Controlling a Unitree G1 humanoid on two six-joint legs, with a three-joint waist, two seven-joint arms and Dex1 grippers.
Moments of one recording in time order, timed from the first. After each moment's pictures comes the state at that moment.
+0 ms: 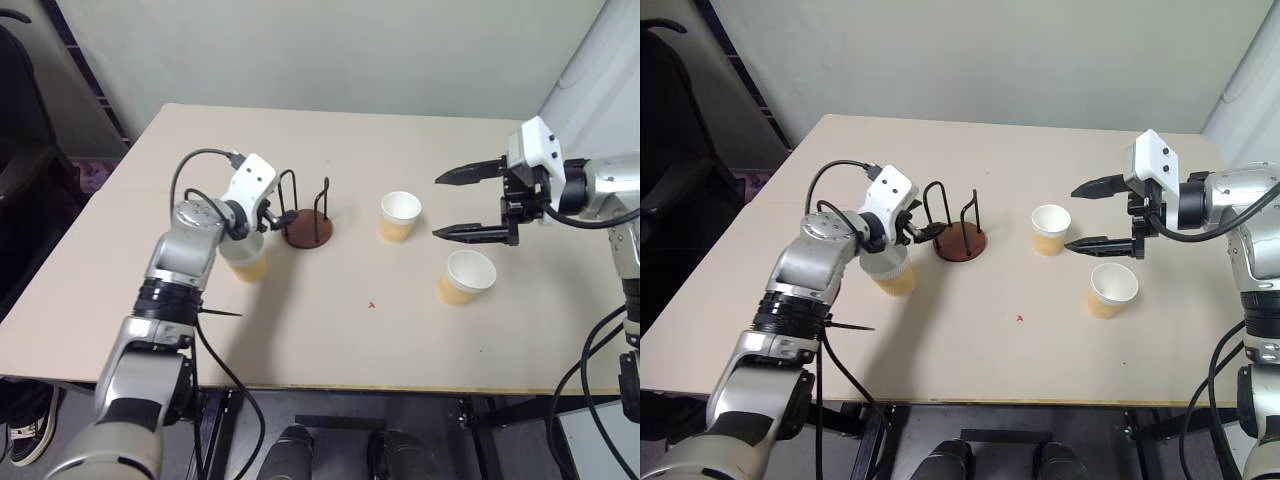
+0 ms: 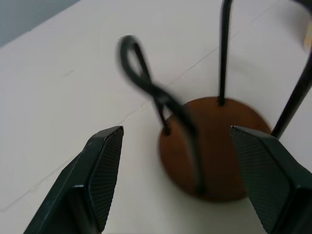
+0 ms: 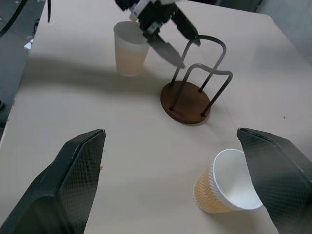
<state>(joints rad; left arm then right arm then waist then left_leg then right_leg) -0.86 0.50 -0.10 0.38 -0.04 0.51 -0.64 -0.85 -0.88 0.04 0.06 0.37 0.44 1.38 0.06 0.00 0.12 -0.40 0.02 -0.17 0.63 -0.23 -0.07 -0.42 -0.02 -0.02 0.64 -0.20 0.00</state>
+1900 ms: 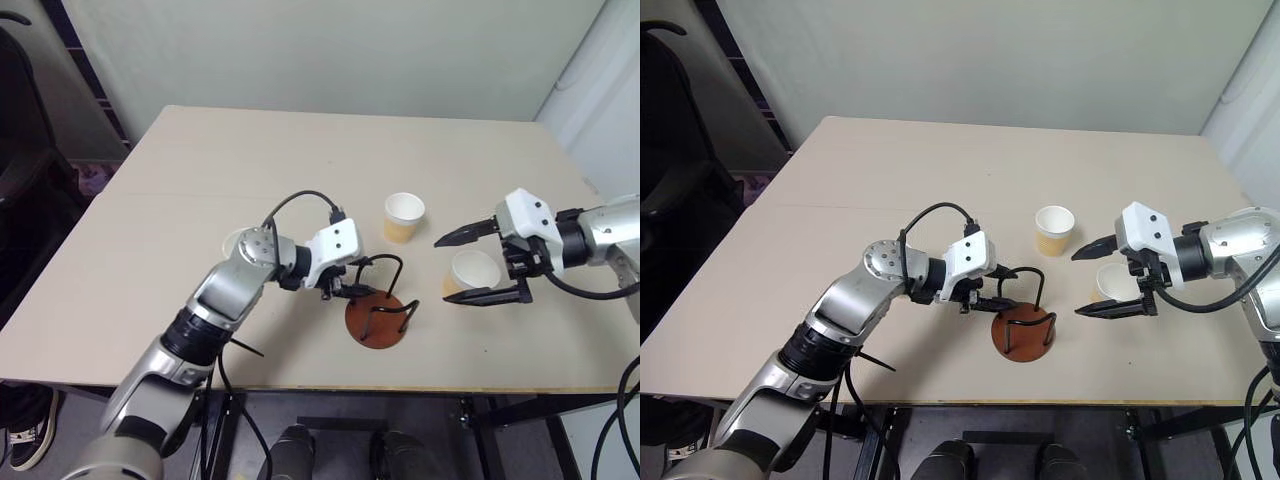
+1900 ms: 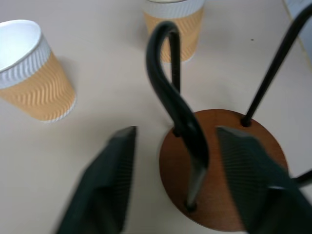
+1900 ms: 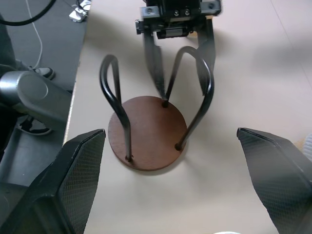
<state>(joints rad) -0.73 0.50 -0.39 -0.06 -0.16 0.55 -1.03 -0.60 -1.00 0.06 -0.18 0.41 0.46 1.43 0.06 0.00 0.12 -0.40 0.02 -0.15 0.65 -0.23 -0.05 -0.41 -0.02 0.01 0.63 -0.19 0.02</state>
